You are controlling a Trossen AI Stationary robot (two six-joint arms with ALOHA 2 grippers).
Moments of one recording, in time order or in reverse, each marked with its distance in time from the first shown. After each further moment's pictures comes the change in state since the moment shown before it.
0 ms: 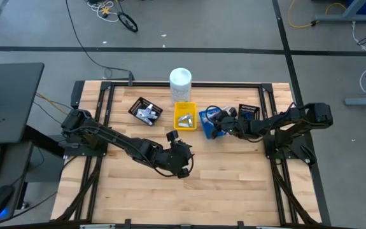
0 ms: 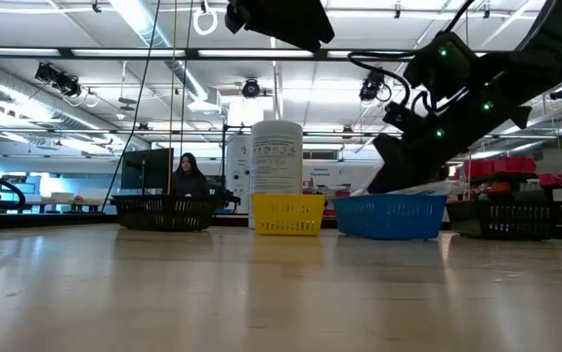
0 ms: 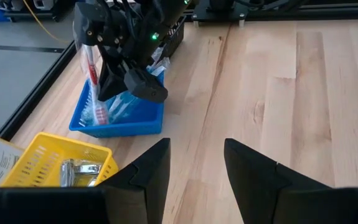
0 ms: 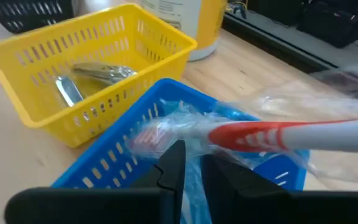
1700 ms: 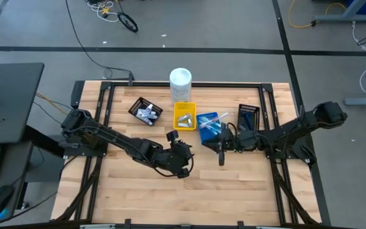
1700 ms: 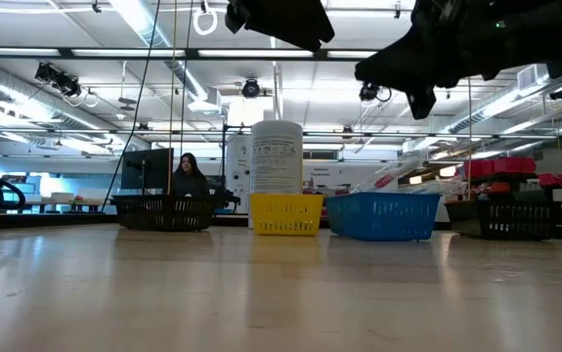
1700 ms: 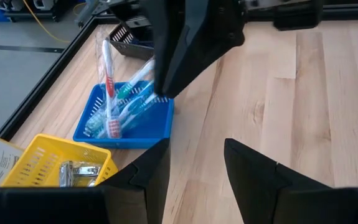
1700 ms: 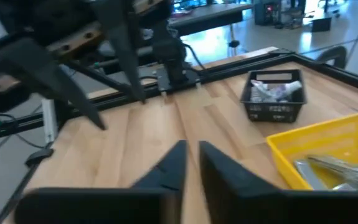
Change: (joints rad) left arm 0.000 0.000 0.001 0.001 0.000 0.000; right arm 0.352 -0.185 0.000 0.285 -0.228 -0.047
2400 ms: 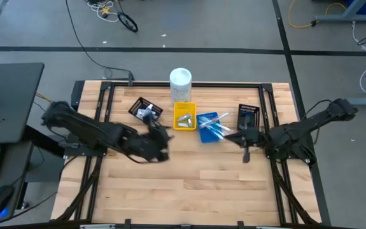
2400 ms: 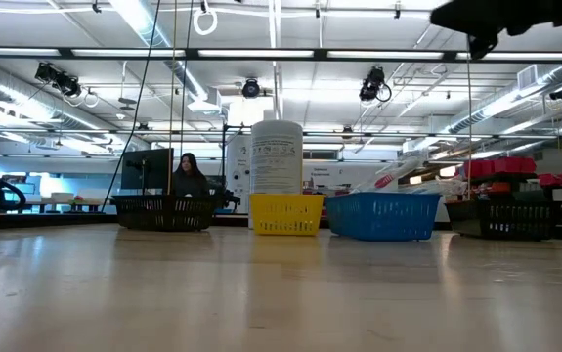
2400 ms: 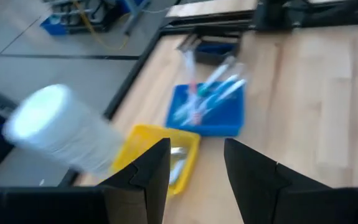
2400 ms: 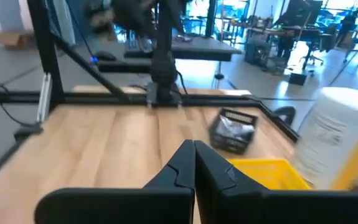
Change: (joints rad) left arm -0.011 -0.273 0.001 -0.310 -0.152 0.021; right arm 0.176 -0.556 0.000 -0.510 0.197 -0.278
